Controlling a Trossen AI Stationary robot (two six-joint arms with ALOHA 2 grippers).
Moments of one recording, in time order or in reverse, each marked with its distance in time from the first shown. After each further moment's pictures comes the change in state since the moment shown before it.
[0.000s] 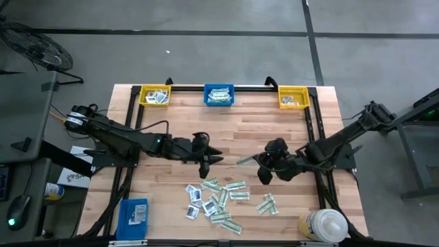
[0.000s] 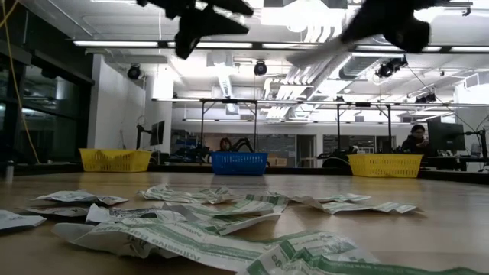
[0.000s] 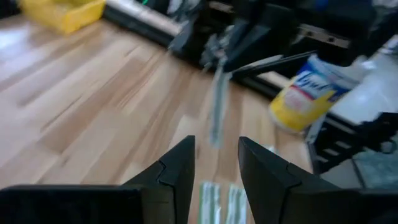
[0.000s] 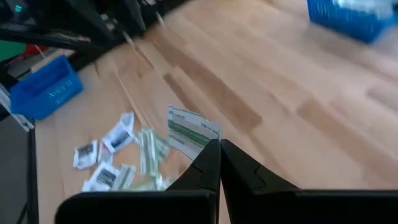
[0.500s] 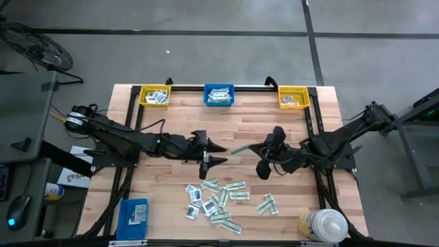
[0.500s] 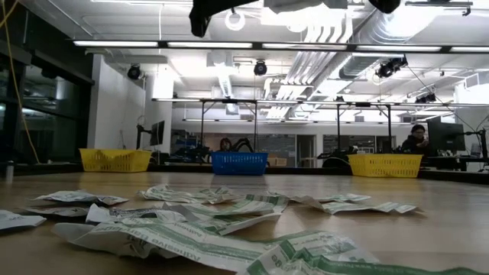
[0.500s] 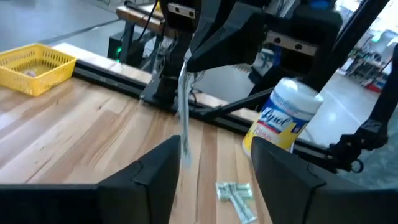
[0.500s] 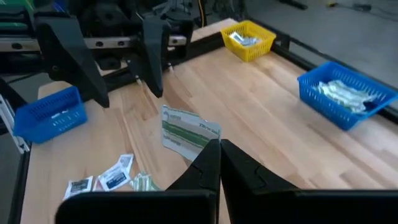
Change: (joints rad) left arm -0.001 0.000 0.000 0.214 0.028 0.131; right arm -0.041 0.000 0.170 0.002 0.081 -0.313
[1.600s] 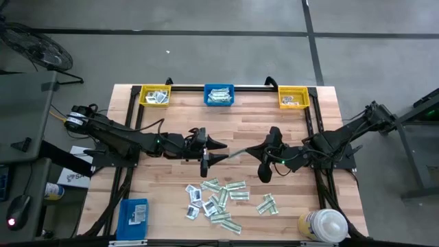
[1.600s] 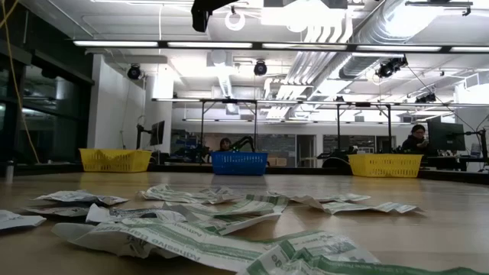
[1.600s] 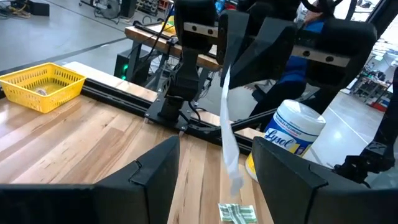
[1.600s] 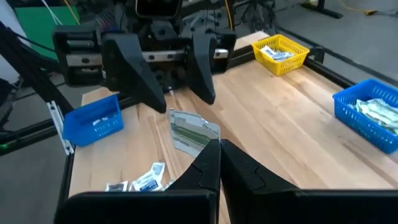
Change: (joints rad) left arm 0.000 0.000 0.000 0.067 -0.051 0.009; right arm 0.000 -0.003 0.030 0.101 -0.084 -0.085
